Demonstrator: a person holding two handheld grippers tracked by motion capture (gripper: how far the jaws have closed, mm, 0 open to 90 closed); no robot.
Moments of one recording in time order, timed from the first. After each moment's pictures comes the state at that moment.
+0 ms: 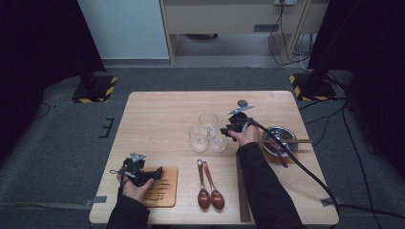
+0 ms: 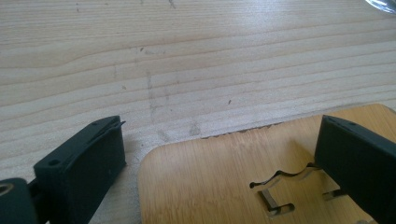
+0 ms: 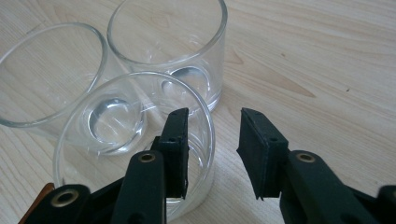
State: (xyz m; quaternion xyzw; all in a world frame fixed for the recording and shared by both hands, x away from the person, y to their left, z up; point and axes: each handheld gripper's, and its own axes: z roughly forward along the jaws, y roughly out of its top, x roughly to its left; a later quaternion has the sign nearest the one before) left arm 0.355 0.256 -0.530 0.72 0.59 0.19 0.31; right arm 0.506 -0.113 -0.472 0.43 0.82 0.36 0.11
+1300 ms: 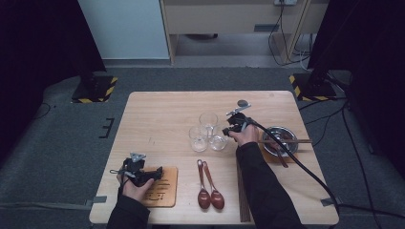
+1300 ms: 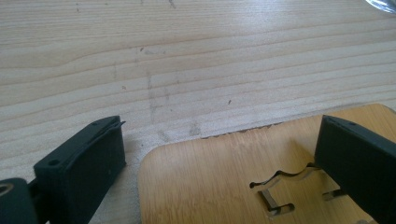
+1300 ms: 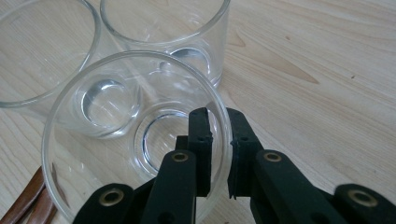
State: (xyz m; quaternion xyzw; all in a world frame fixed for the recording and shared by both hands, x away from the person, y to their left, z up) left arm 0.355 0.256 -0.530 0.72 0.59 0.19 0.31; right arm 0.508 -0.112 -0.472 0.43 0.84 0.33 0.10
